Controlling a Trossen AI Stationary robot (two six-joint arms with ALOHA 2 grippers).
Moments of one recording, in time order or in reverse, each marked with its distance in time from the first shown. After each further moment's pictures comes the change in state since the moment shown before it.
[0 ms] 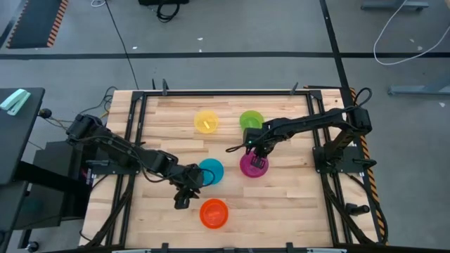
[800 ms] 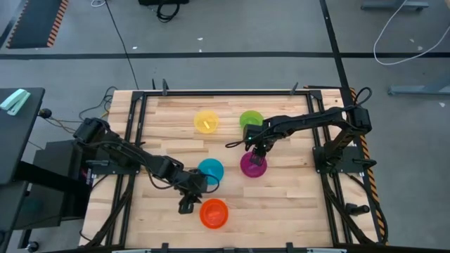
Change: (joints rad) left arm -0.028 0.111 0.035 0.042 0.004 -0.048; right arm -0.039 0.000 -0.005 0.019 -0.020 0.003
